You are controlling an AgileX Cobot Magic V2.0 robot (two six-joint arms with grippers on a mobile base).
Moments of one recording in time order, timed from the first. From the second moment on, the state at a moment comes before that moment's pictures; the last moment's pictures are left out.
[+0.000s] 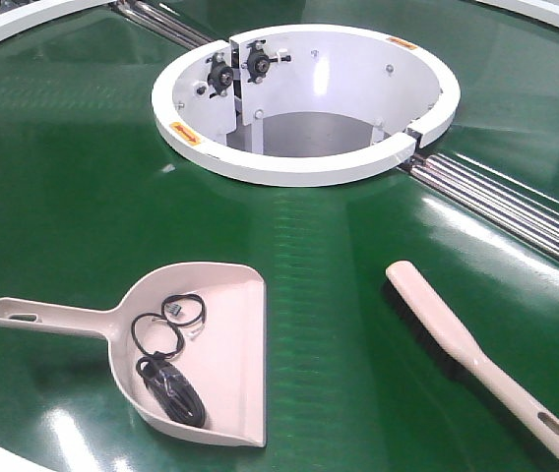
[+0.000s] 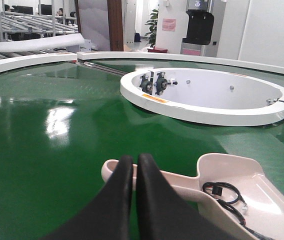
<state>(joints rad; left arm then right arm) -0.10 -0.01 0.03 0.01 0.08 -0.04 0.02 -0.01 0.03 -0.06 0.14 0.06</state>
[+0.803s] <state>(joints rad) -0.10 -0.01 0.03 0.01 0.08 -0.04 0.03 -0.01 0.03 -0.06 0.14 0.06</state>
